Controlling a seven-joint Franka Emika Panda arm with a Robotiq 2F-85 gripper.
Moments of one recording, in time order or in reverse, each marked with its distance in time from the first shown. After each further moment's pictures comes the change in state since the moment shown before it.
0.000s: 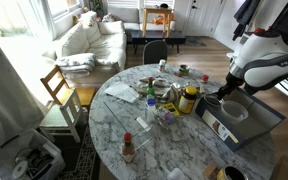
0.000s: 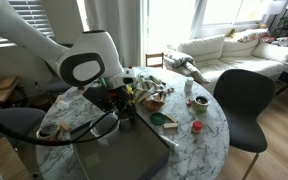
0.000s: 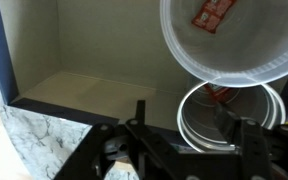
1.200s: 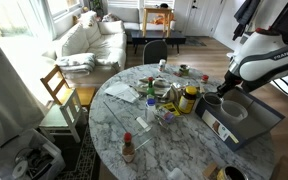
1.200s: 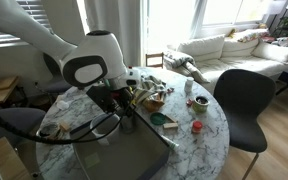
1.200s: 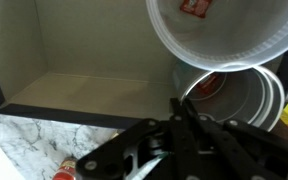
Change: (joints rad) arm 0.004 0.021 -0.005 0.027 0.153 0.013 -0.066
